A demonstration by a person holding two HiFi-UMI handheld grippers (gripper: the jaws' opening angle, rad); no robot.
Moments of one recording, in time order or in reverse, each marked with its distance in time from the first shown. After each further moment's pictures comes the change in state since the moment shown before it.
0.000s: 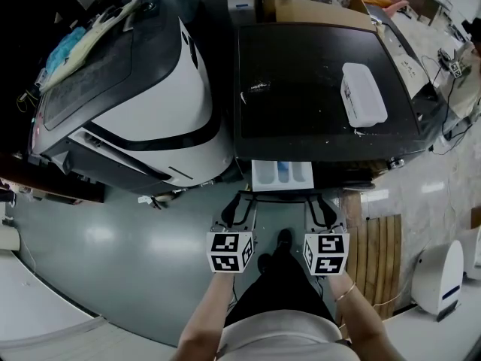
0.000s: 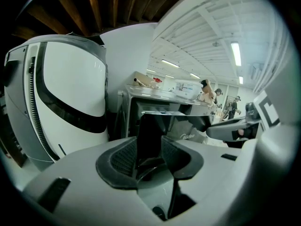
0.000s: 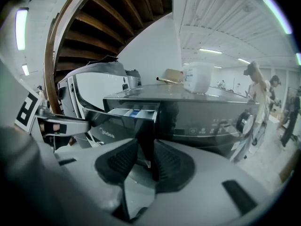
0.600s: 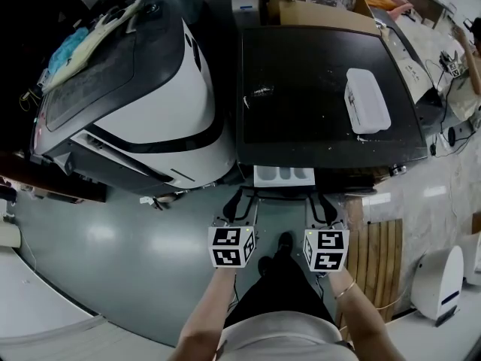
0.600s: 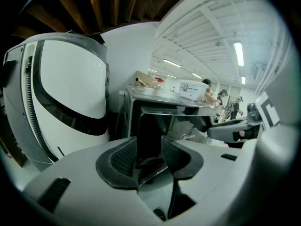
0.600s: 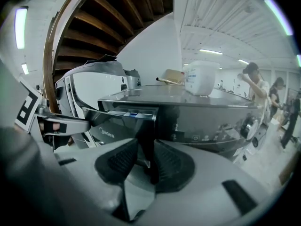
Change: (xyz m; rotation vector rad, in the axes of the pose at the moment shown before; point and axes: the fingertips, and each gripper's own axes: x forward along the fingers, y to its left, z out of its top) left arm 0.018 0.008 0.013 -0.010 0.004 0.016; right arm 0.018 -0.006 0.014 -0.007 -0.002 -0.008
